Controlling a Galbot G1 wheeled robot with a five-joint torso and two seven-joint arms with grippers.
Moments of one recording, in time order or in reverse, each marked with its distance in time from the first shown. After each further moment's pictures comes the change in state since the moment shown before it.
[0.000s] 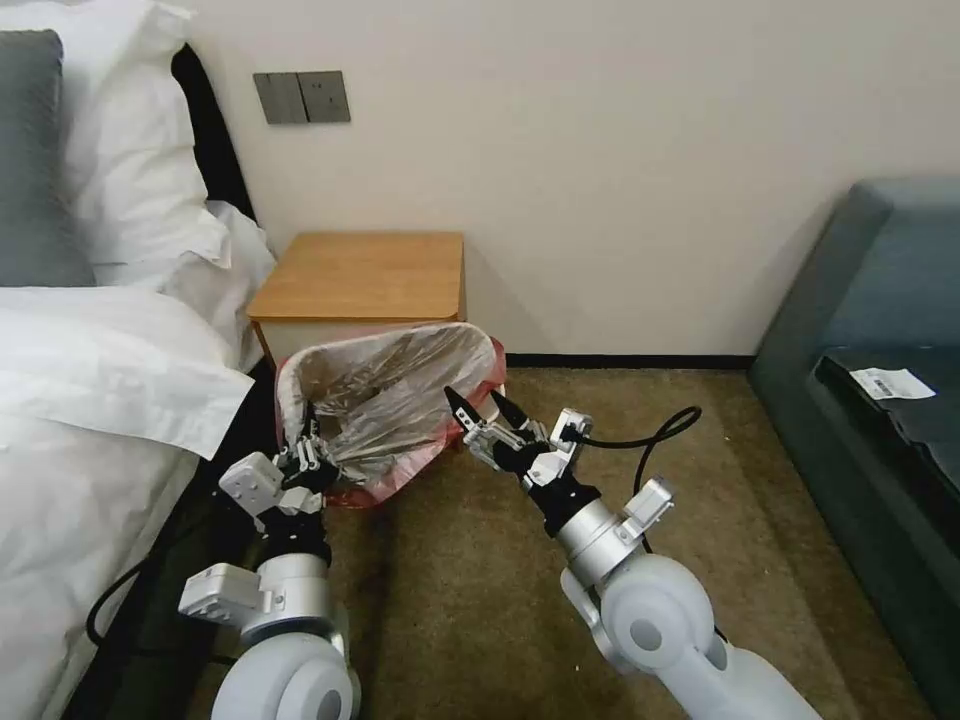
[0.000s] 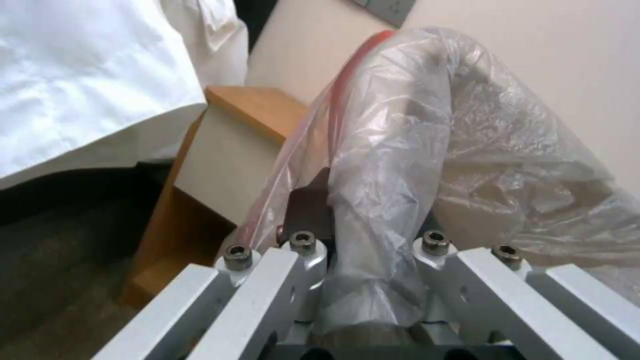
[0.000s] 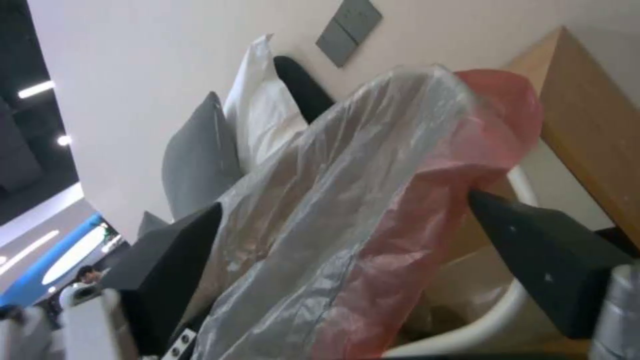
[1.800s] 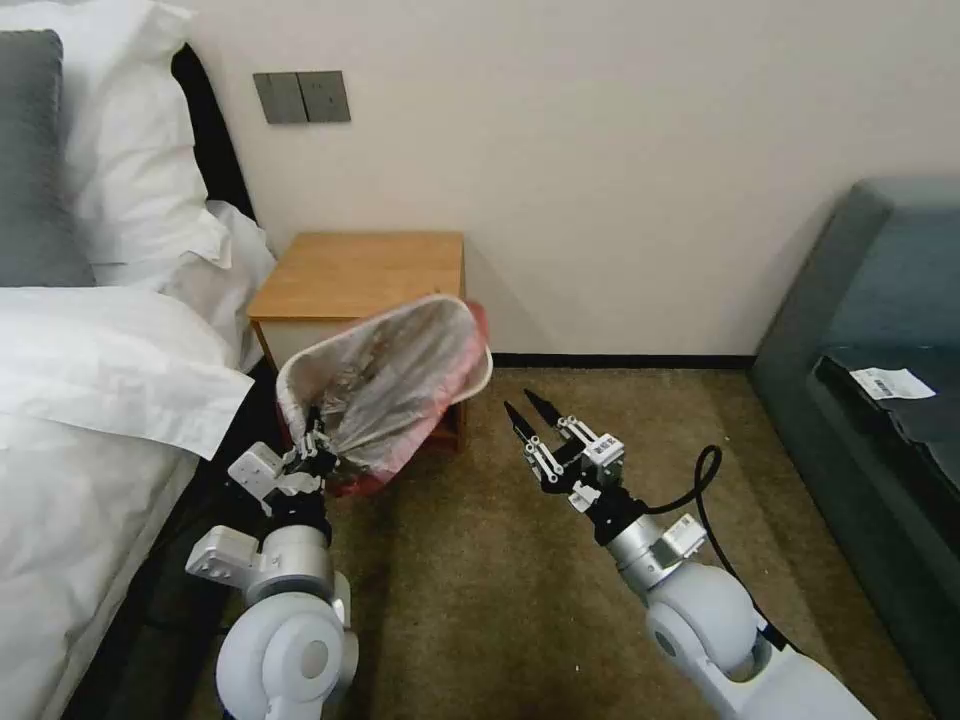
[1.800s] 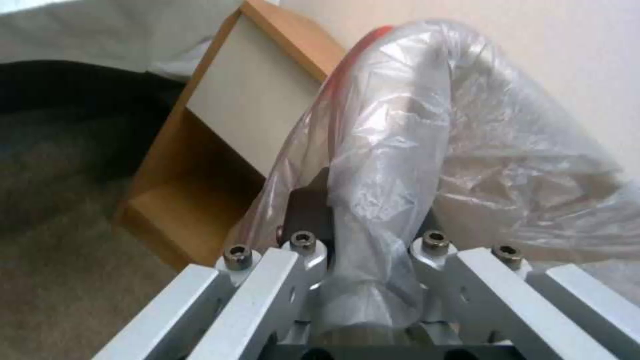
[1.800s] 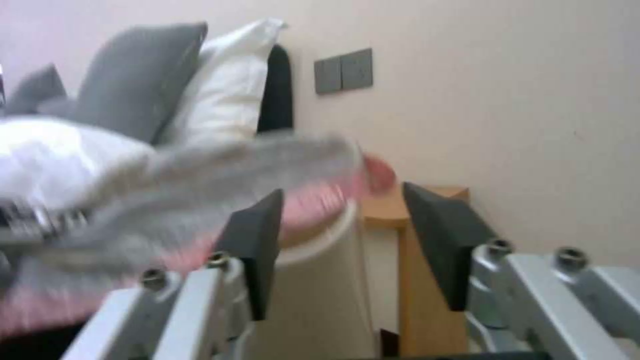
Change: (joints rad) left arm -0.125 0.007 -0.051 0.084 -0.248 0.114 -0.094; right arm -0.110 -0.090 0.145 -0.077 -0.611 0.221 -0.130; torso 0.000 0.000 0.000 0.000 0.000
